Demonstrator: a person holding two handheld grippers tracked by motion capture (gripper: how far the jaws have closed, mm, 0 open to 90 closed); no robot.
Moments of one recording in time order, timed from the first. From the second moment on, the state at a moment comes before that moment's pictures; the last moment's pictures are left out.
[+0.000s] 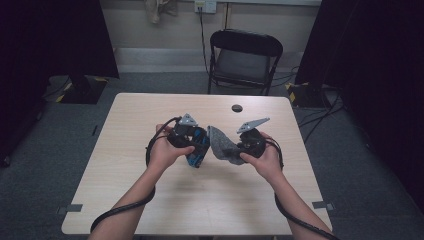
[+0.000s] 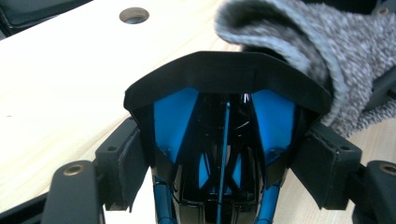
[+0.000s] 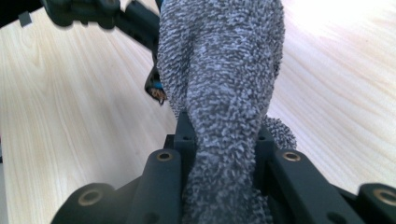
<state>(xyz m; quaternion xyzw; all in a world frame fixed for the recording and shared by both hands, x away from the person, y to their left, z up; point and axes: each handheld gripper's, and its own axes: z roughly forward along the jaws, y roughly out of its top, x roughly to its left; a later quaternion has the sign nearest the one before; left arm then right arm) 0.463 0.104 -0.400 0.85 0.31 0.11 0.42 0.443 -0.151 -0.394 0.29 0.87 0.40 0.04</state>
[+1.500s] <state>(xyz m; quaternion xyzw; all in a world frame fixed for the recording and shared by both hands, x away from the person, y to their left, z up) 0.455 0.097 -0.379 0.83 0.30 0.11 0.45 0.438 -0.114 -0.441 0.29 0.88 0.36 0.03</state>
